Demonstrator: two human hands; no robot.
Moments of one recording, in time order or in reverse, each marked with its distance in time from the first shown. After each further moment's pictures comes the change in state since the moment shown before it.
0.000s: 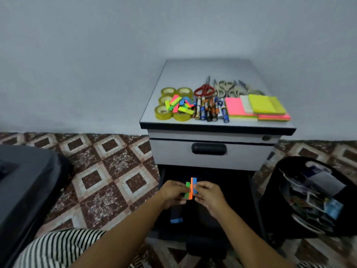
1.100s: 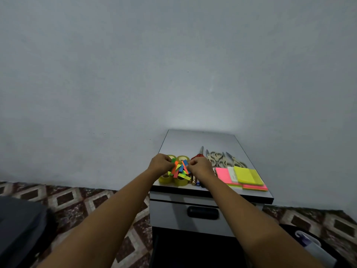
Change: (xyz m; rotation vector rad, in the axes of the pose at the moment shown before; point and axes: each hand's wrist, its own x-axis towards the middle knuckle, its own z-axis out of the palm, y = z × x) left_hand -0.067 0.236 -0.056 0.455 0.465 0.612; right_hand -0.026 -0.252 0.059 -0.809 0.211 -0.673
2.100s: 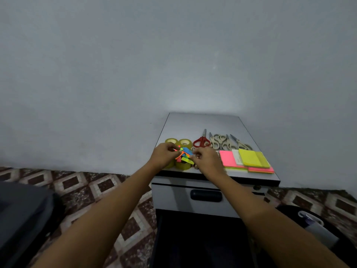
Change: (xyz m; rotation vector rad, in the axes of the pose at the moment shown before) left_hand -0.005 -0.021 0.014 -0.051 0.014 0.155; right_hand -0.005 0.039 0.012 -0.171 0.107 -0.243
